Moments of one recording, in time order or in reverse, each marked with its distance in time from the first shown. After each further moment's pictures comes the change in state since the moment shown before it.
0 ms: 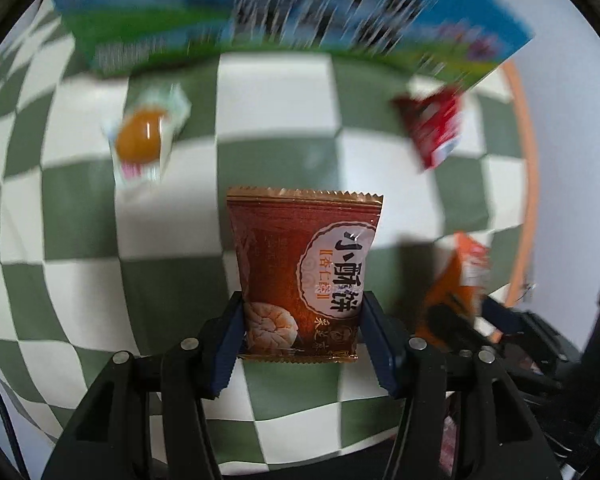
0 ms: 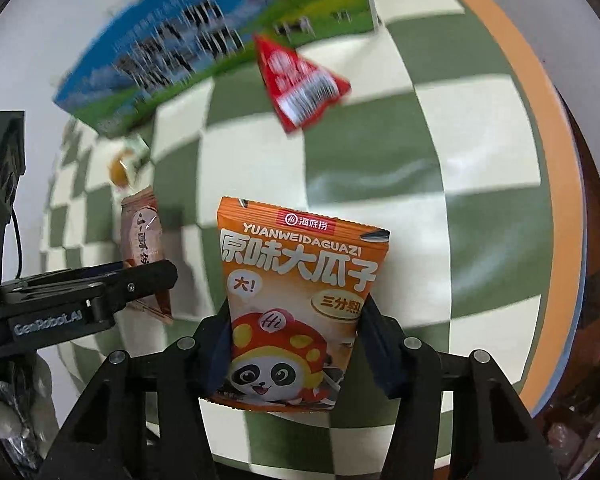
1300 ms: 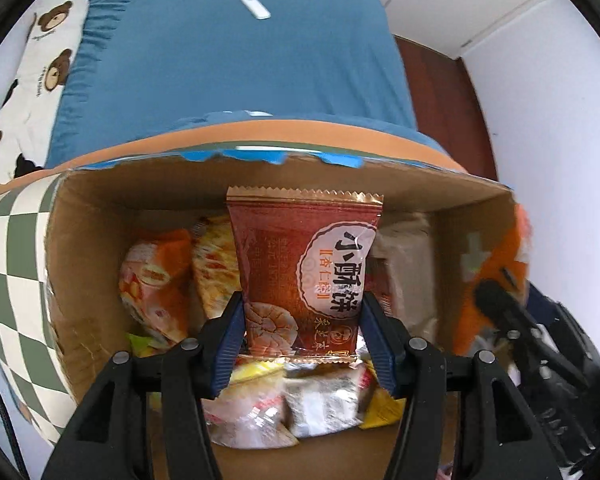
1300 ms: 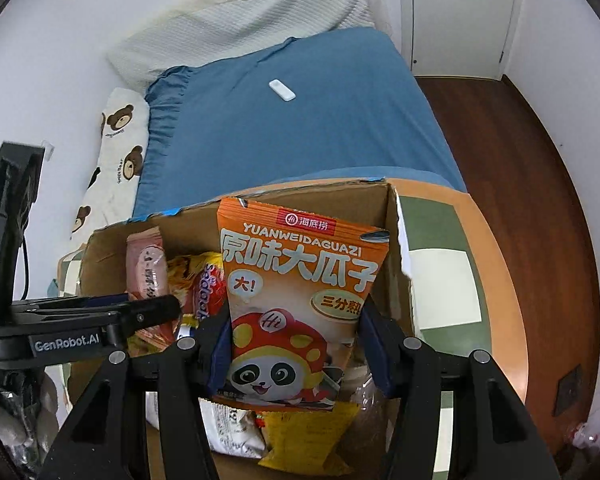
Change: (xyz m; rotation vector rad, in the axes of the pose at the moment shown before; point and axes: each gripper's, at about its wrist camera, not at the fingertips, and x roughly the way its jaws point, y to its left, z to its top) left arm -0.038 0.037 0.355 -0.092 0.028 0.053; right arm 0.025 0.074 0.390 -0.049 -0.111 -0.048
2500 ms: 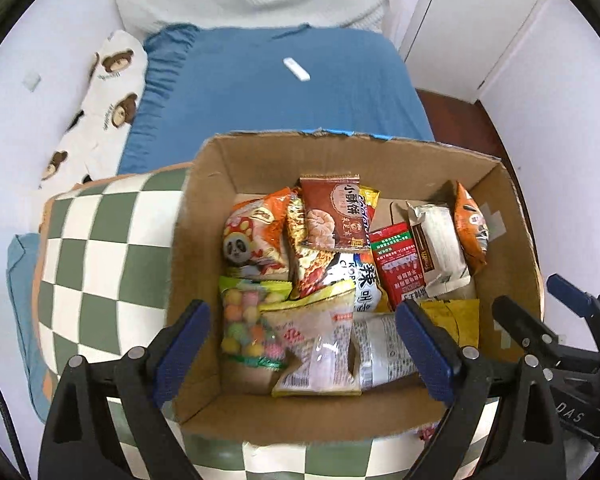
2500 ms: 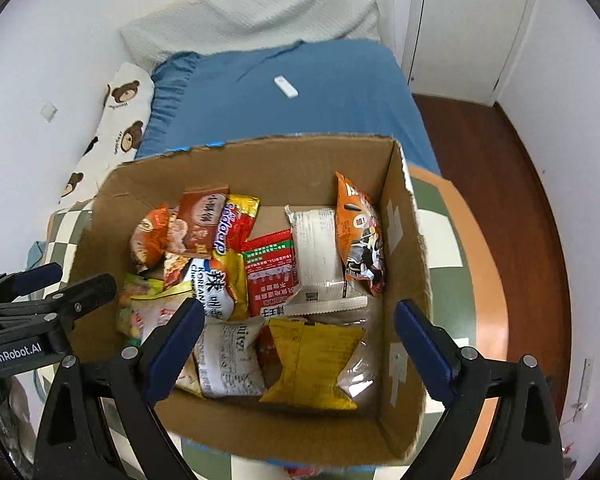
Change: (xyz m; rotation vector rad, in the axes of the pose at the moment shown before) left arm -0.083 0.013 -0.127 0.025 -0.294 0.155; right arm -0.055 0.044 -0.078 -0.122 -0.055 -0.101
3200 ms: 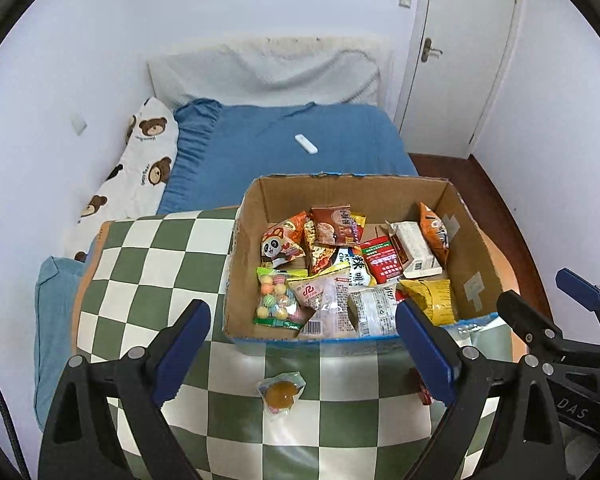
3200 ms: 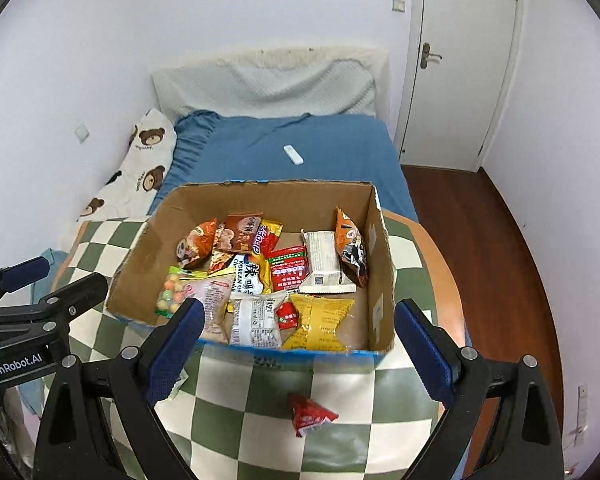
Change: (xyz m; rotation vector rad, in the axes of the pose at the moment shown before) left arm -0.115 0.001 -0.105 0.020 -0.313 0.047; right arm -0.134 0.028 -0.095 -0.064 -0.282 -0.023
